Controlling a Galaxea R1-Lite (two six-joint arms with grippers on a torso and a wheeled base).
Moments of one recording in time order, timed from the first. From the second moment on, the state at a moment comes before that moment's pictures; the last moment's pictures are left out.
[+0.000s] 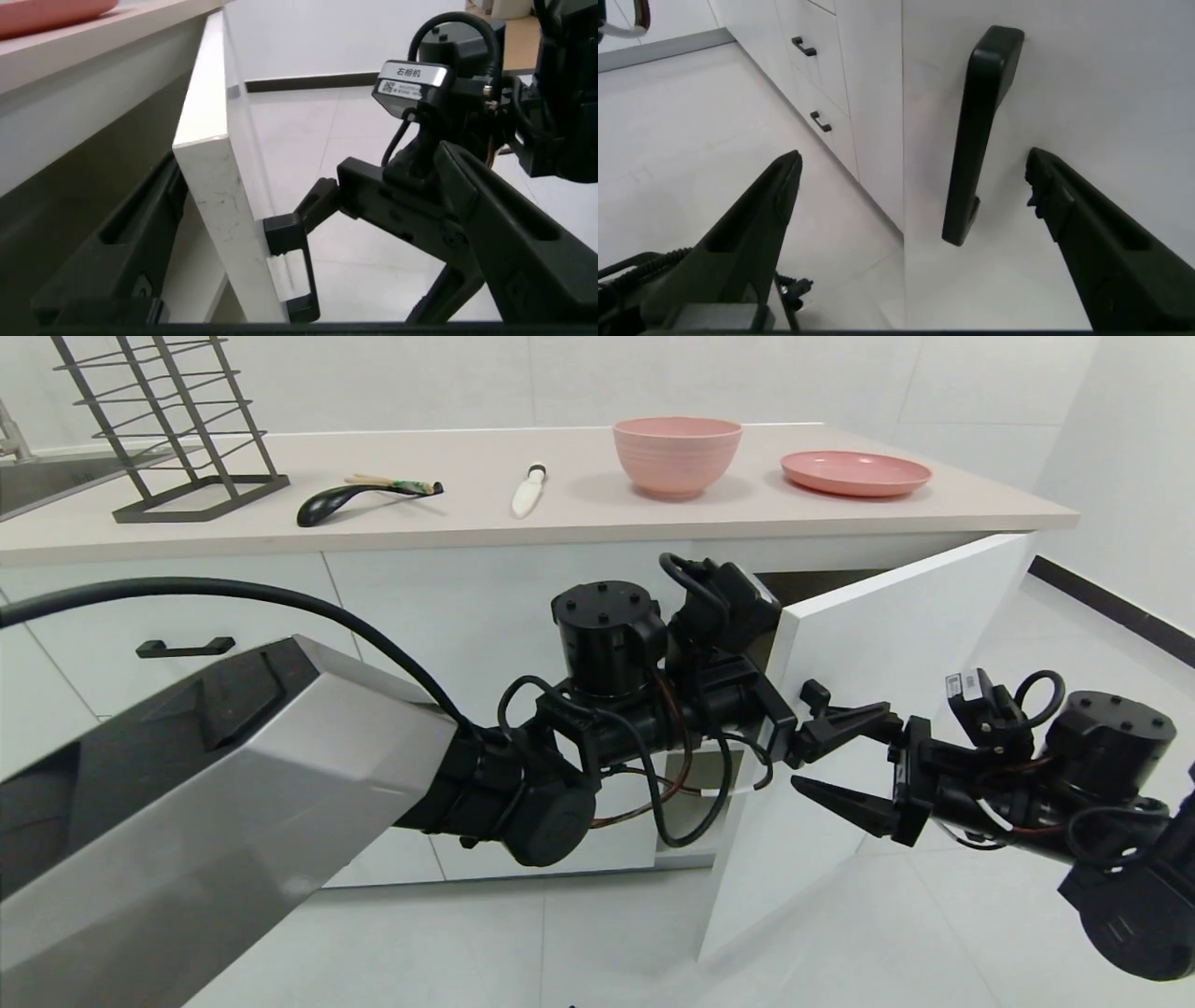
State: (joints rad) left arm -0.88 2.23 -1.38 -0.97 -0.54 0.18; right arm 0.13 2.02 -0.36 -1.57 0.91 -0.09
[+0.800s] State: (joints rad) left arm -0.94 2.27 -1.39 -0.99 -0.54 0.18; right arm -0.05 1.57 0.00 -1.48 0.87 -0.19
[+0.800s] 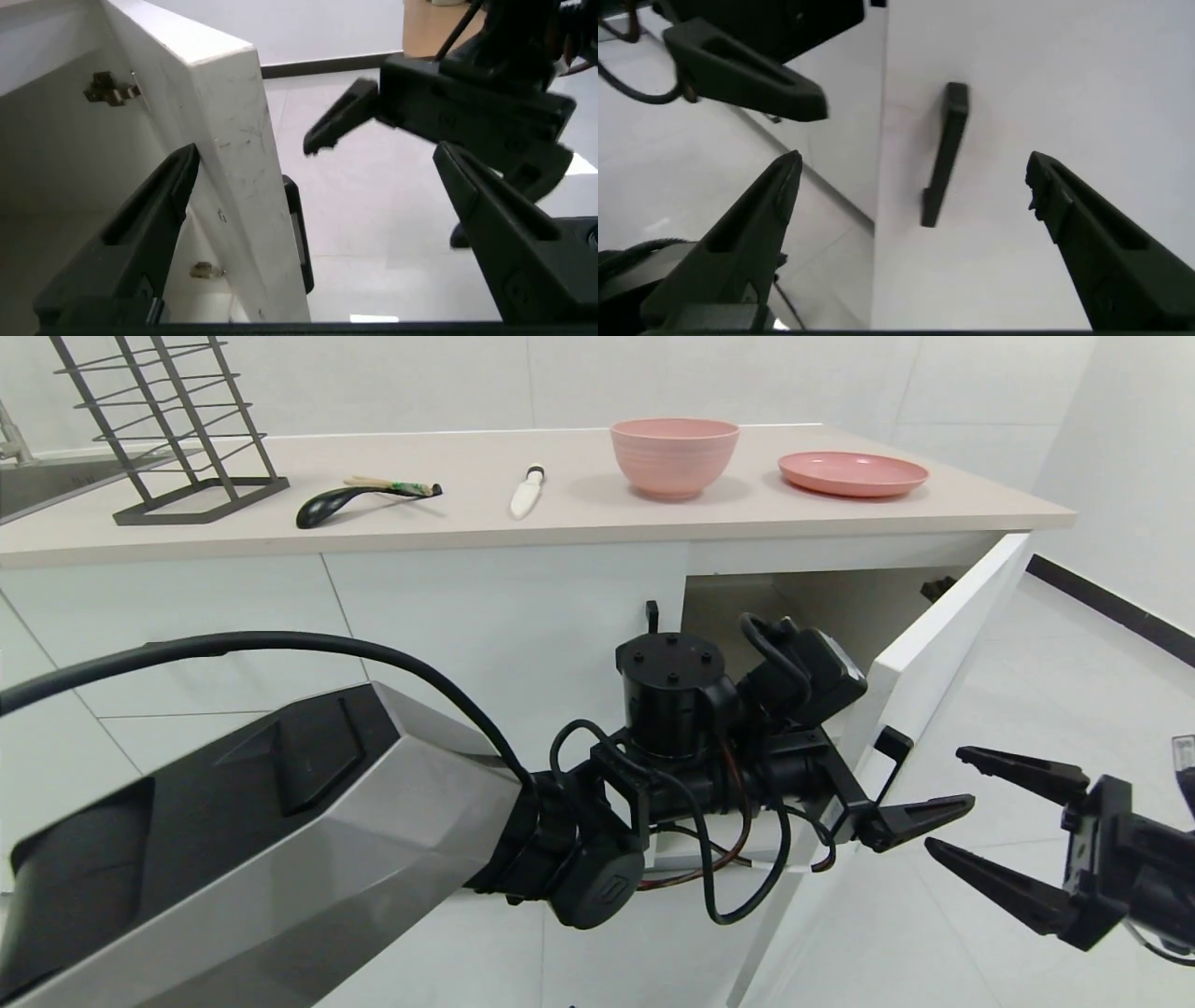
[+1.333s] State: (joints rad) left arm -0.94 2.29 -1.41 -1.00 -0.53 0.18; right arm -0.05 1.35 0.00 -1.47 0.90 -0.20
